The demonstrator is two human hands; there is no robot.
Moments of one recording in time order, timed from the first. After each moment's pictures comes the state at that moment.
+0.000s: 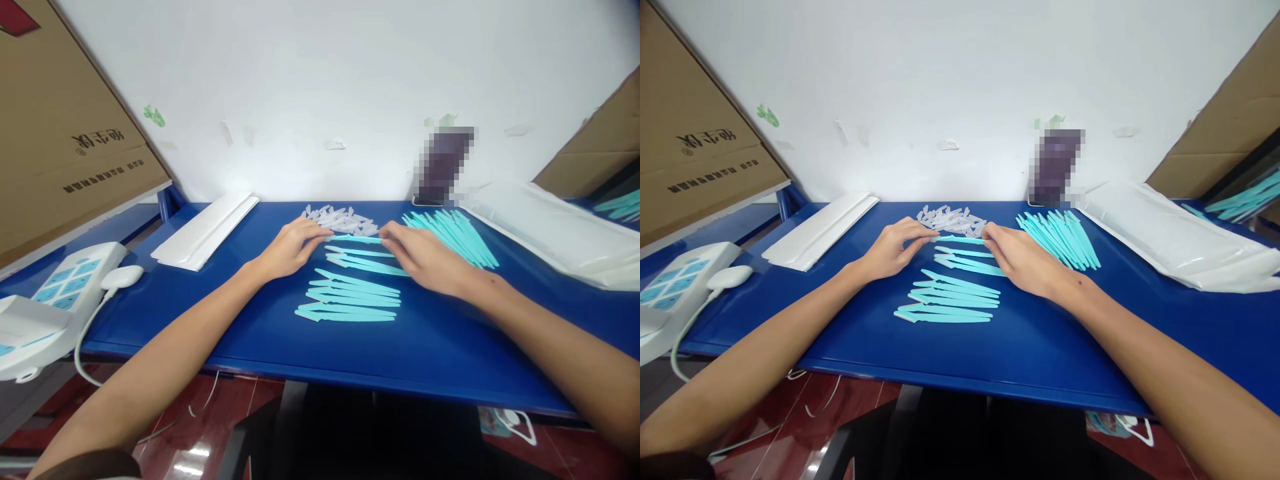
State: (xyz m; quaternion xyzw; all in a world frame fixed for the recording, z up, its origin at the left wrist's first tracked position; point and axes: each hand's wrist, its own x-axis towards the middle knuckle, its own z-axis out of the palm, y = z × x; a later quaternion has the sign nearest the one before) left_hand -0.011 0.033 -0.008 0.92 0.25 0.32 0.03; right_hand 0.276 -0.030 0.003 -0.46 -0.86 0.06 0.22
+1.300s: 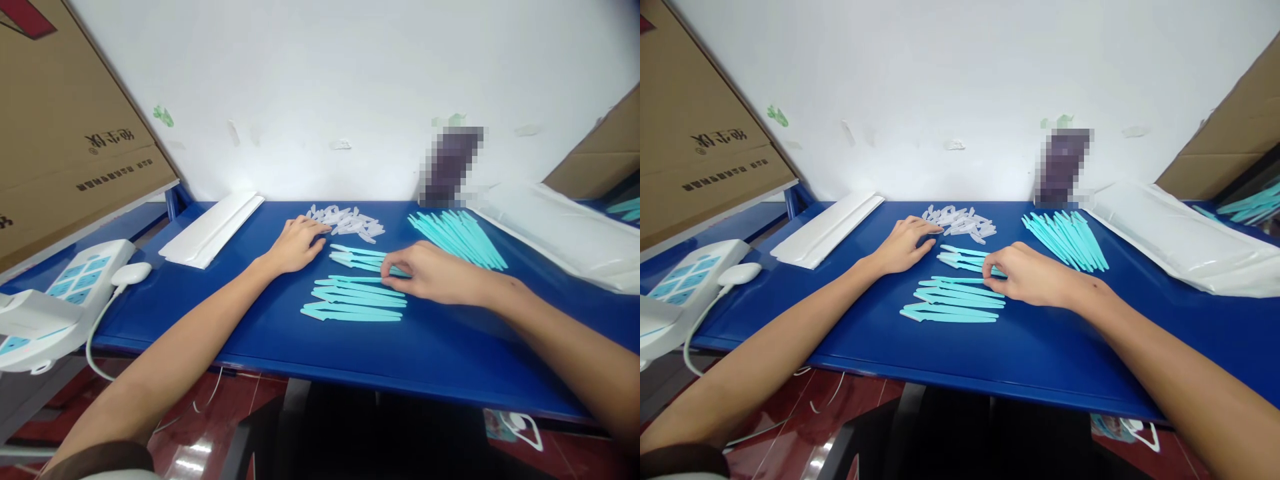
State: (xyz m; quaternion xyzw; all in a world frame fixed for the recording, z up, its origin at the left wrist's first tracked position) left_hand -0.013 0.045 -0.015 0.91 0.39 0.17 0.01; right_hand 0.271 -0.044 0.018 -0.46 -0.87 0.17 0.07
